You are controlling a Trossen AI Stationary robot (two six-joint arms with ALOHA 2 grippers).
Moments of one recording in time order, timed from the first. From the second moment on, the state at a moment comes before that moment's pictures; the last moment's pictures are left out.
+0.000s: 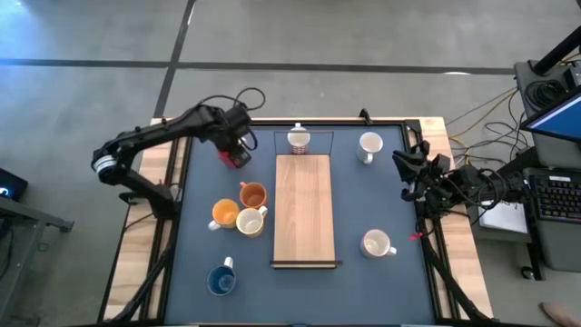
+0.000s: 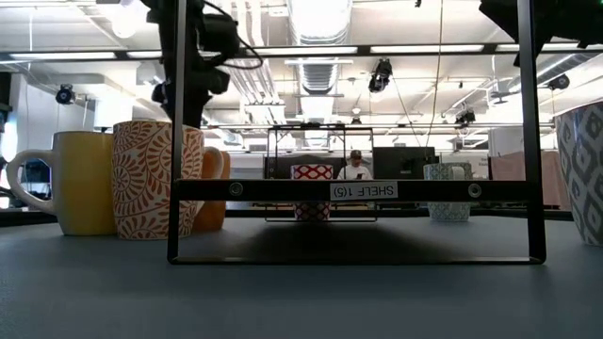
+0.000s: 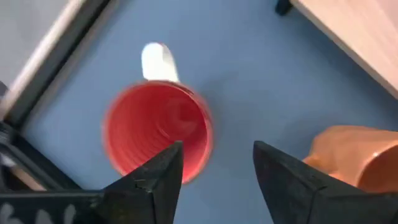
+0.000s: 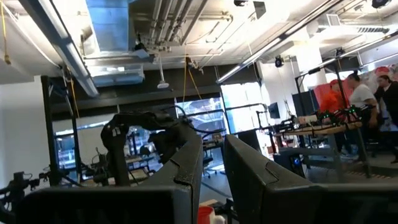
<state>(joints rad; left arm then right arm) 0.53 1.48 1.28 -1.14 -0.14 -0.19 0.11 0.14 0.13 0.52 0.46 -0.07</state>
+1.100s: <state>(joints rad) 0.53 1.70 1.28 -1.13 -0.23 -0.18 0.11 0.14 0.13 0.53 0.47 -0.11</state>
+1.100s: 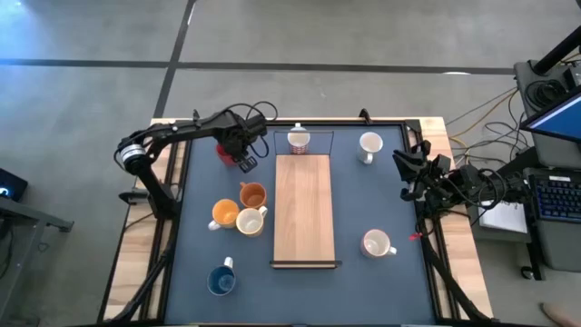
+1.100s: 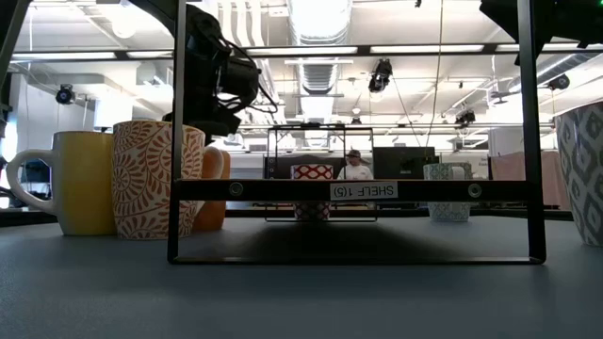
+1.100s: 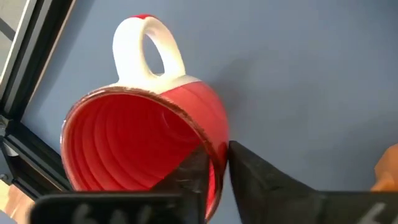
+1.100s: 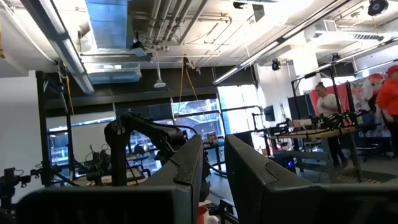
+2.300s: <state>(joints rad) 0.05 1.56 1.68 -1.28 -0.10 -0.01 0.11 0.14 0.13 0.53 0.47 -0.11</state>
